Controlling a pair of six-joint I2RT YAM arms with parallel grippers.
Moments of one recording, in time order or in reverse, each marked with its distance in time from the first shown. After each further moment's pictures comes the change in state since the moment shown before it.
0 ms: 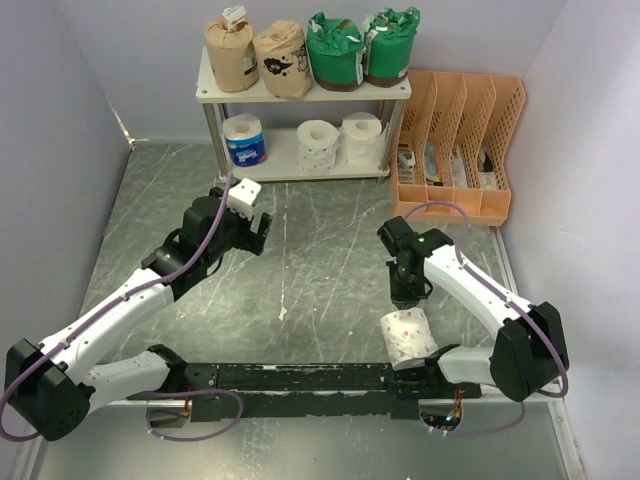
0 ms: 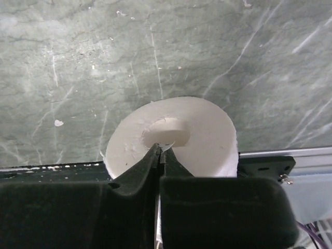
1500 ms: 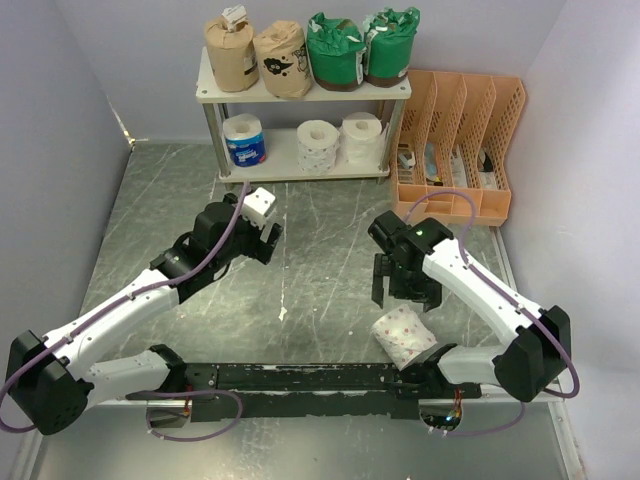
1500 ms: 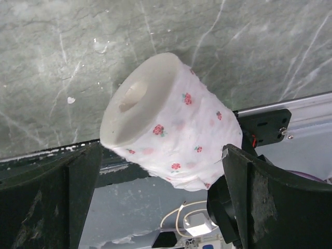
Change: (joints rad) left arm -0.064 0.021 -0.010 -0.001 0.011 0.028; right arm 0.117 -0.024 0.182 -0.235 0.068 0.227
